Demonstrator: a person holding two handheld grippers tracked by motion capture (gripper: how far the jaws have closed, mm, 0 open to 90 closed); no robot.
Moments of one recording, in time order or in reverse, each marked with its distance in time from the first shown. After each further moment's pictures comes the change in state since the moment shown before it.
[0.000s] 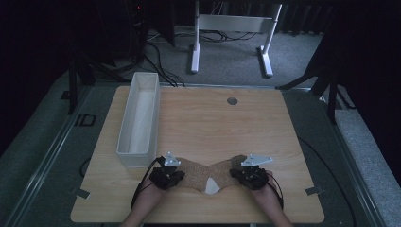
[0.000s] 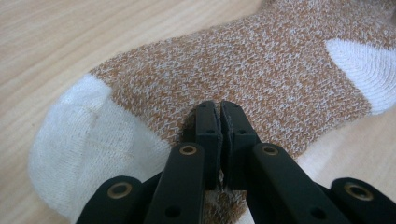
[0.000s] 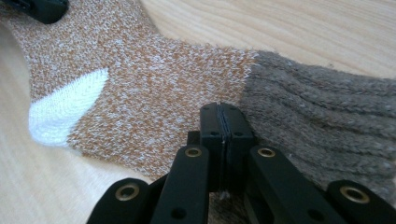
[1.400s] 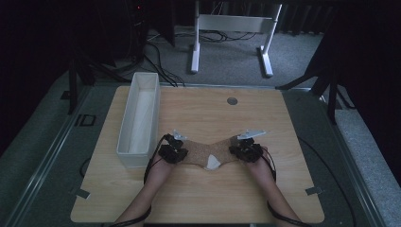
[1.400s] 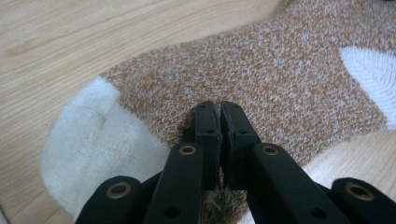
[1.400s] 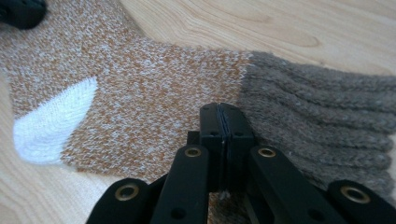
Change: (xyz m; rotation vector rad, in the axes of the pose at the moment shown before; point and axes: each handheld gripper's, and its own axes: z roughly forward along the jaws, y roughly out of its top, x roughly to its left) left arm 0.042 0.060 0.038 0.010 0.110 -0.054; right arm -0.060 0.053 0.039 0.029 -0.067 0.033
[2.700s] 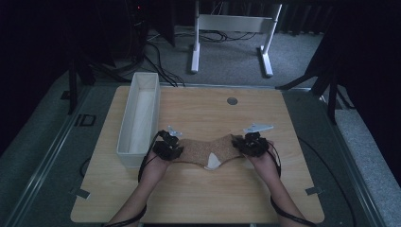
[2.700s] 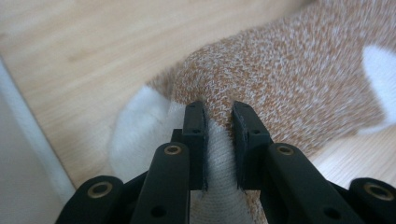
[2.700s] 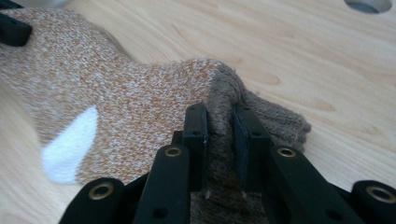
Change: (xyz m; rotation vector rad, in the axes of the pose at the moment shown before) left arm 0.007 0.007 -0.018 0.030 0.088 0.011; right arm -0.005 0.018 -0.023 -0.054 -0.041 -0.006
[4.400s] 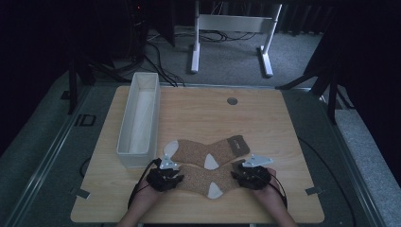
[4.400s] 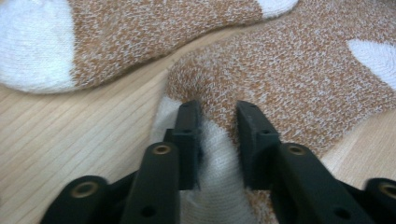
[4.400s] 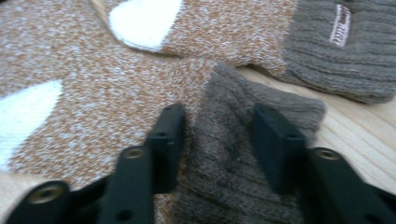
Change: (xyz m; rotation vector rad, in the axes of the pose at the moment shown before) left arm -0.029 -0.080 -0.016 -0.085 -0.200 0.062; right arm 0.051 -0.077 -0.022 0.041 0.006 -0.093
